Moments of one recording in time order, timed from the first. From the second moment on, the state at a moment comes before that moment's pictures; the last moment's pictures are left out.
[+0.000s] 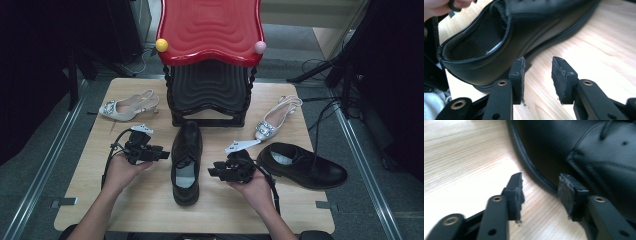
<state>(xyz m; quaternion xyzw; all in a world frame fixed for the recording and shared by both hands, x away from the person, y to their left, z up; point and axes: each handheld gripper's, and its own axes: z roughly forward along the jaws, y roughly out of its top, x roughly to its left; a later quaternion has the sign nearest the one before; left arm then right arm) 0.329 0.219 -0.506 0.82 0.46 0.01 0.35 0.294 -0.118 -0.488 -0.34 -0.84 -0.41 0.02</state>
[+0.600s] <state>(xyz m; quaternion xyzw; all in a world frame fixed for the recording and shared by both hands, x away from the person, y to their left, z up) 0.329 0.222 -0.507 0.81 0.45 0.00 0.37 0.301 -0.165 -0.470 -0.37 -0.83 -0.42 -0.02</state>
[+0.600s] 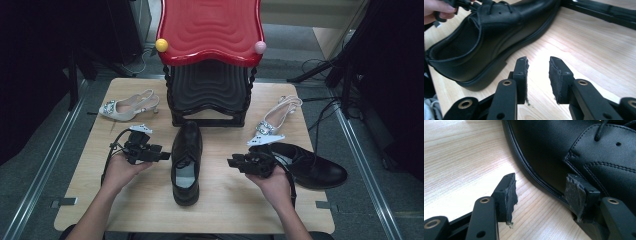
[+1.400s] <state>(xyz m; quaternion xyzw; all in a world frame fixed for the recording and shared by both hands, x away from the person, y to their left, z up) 0.341 0.215 -0.505 0.82 0.44 0.00 0.37 0.295 -0.252 -0.446 -0.48 -0.77 -0.41 -0.08</state>
